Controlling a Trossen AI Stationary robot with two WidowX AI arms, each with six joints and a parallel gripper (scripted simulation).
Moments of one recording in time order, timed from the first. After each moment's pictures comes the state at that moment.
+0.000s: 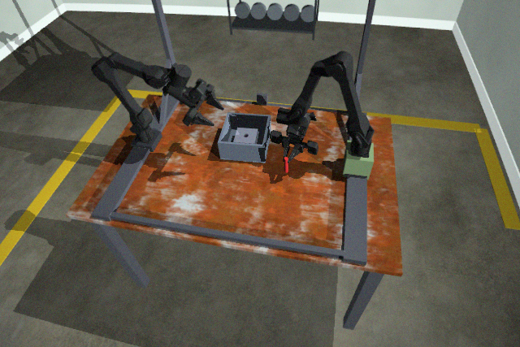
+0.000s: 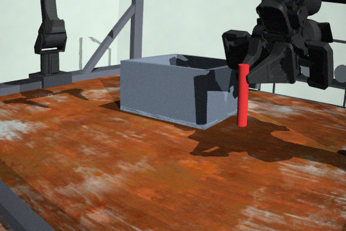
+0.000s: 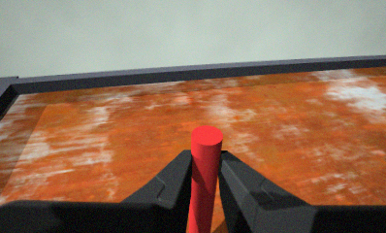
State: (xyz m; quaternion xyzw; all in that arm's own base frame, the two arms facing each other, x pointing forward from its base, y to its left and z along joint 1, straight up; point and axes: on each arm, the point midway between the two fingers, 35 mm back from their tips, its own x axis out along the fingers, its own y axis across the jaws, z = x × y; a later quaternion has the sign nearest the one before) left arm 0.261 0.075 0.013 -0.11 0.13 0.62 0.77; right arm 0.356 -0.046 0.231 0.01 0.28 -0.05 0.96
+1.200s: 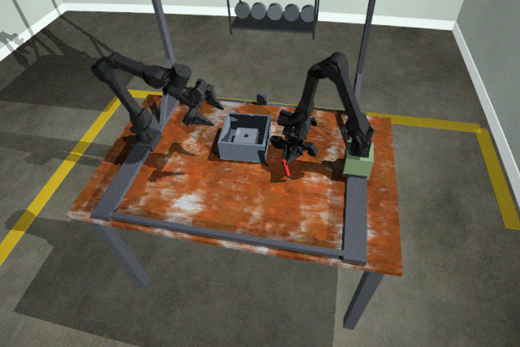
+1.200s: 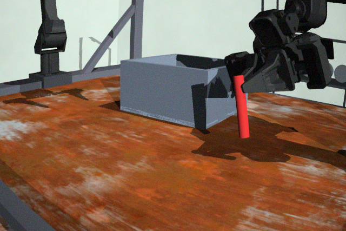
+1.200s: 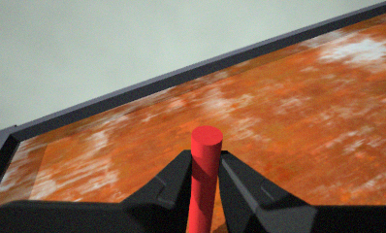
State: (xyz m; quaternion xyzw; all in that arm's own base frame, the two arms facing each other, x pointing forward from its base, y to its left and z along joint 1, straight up) left arm 0.265 0.073 -0.003 0.01 0.19 0.58 0.79; right arm 0.356 -0.046 0.231 0.01 0.28 -0.05 0.96
